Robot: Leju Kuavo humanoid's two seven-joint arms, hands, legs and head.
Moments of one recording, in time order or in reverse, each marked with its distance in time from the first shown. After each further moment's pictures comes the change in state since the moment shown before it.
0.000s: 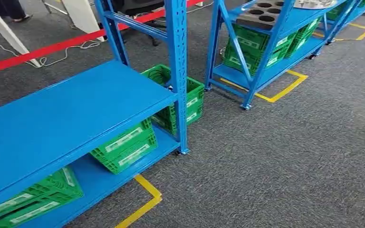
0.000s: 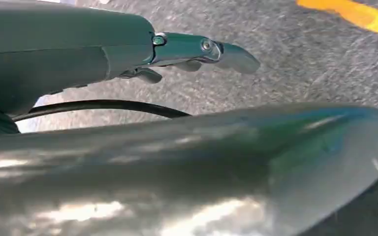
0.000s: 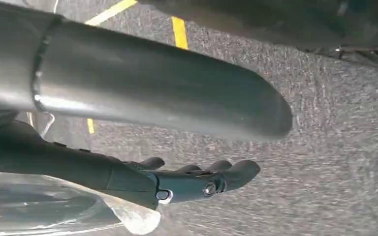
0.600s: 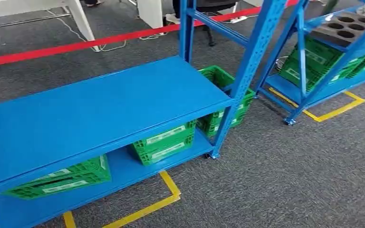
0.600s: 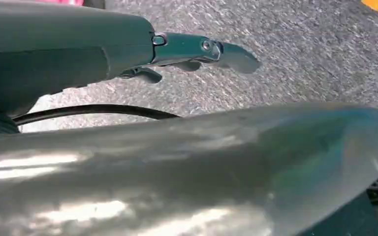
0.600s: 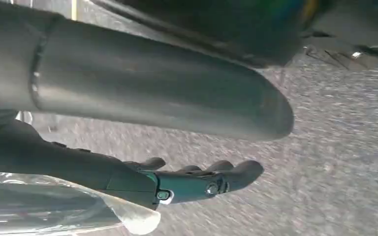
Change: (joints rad) left arm -0.002 0.000 0.001 0.000 -0.008 0.003 0.000; right arm -0.001 0.000 0.003 0.002 -0.001 -0.011 -0.016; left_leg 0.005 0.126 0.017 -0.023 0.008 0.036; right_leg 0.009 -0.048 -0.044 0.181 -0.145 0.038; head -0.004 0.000
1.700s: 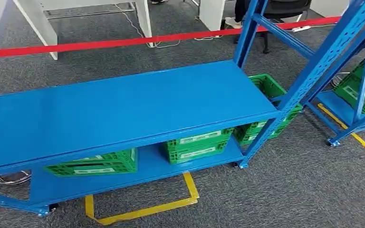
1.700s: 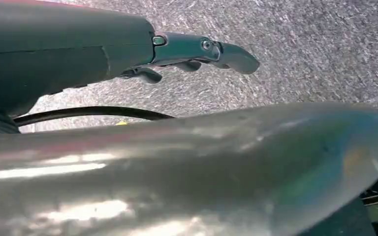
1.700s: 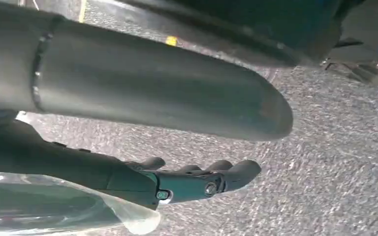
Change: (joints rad) left arm 0.002 -0.001 0.002 0.000 -0.004 0.023 -0.006; right arm 0.000 0.000 -0.014 0.002 -0.055 0.031 -0.003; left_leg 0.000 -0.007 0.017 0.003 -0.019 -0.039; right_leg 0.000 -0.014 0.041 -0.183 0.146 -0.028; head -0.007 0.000
